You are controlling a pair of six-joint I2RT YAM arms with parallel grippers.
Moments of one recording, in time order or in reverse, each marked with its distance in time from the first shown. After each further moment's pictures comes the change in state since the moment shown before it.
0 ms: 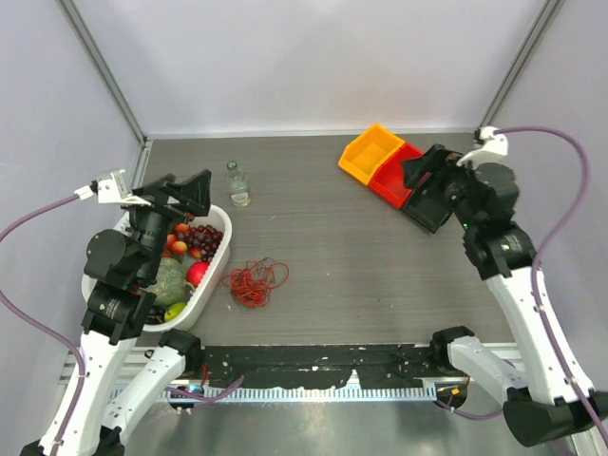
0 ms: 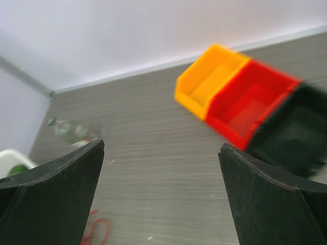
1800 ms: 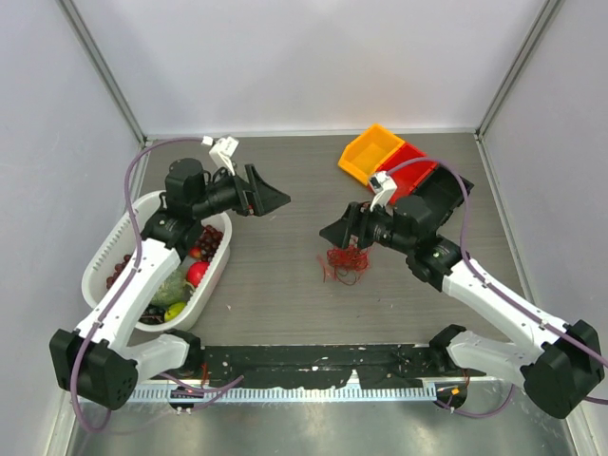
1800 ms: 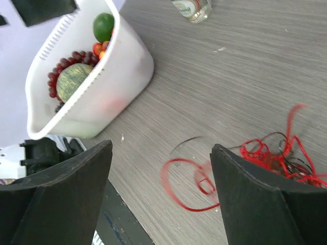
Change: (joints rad) left arm 0.018 0.534 0.066 -0.027 0.764 -0.135; right arm 0.383 0.148 -0.415 0.441 -0.401 0.167
